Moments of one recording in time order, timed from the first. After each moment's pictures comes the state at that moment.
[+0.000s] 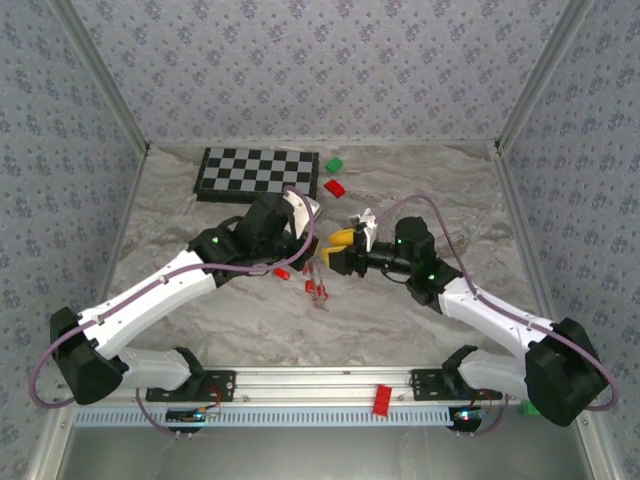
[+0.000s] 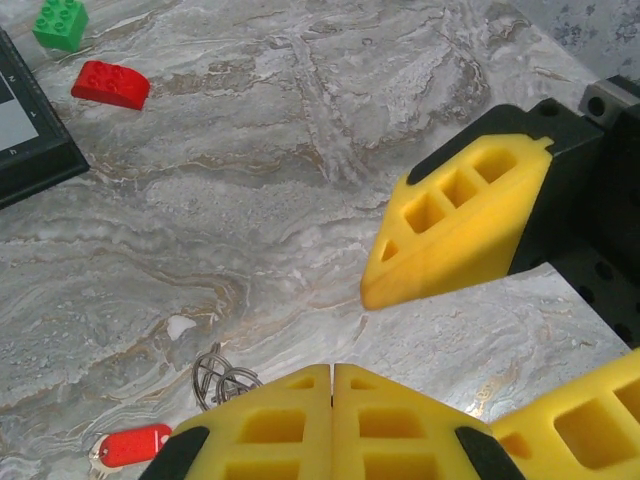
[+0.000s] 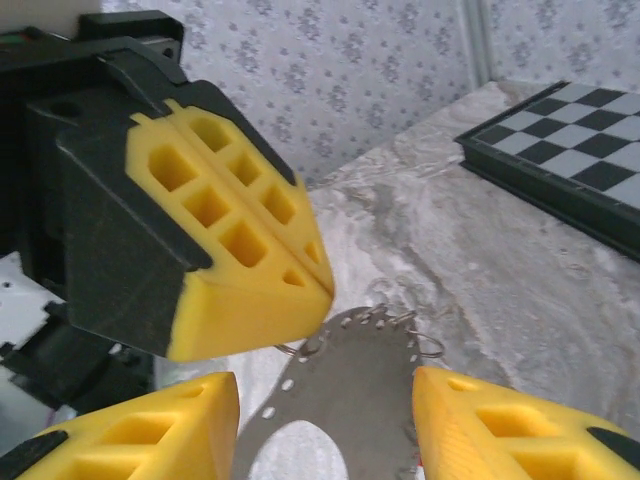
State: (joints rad) left arm -0.88 1.26 1.20 -0.61 0.02 -0.24; right arm 0.63 1.15 0.63 0.36 -0.62 0.26
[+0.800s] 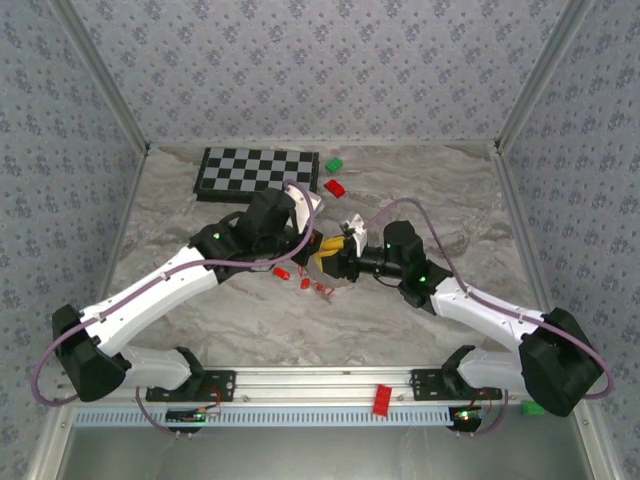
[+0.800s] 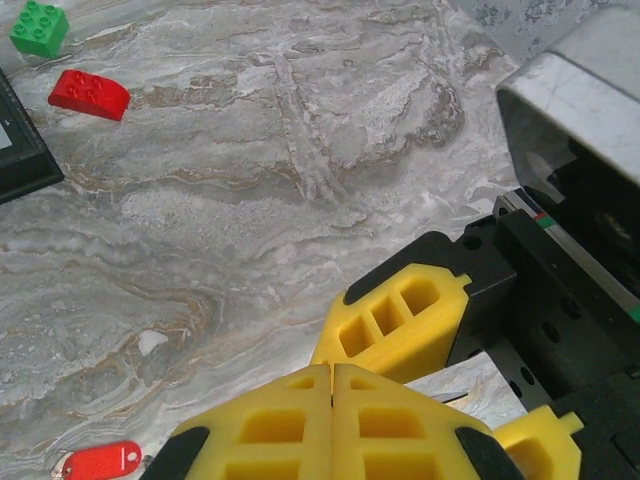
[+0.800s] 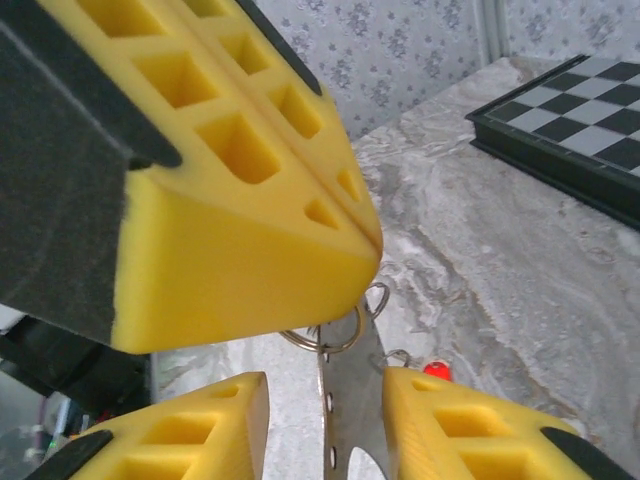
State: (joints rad) left arm -0.88 1.28 1.24 -0.60 0.05 -0.30; right arm 0.70 1.19 0.63 0.36 -0.53 0.22
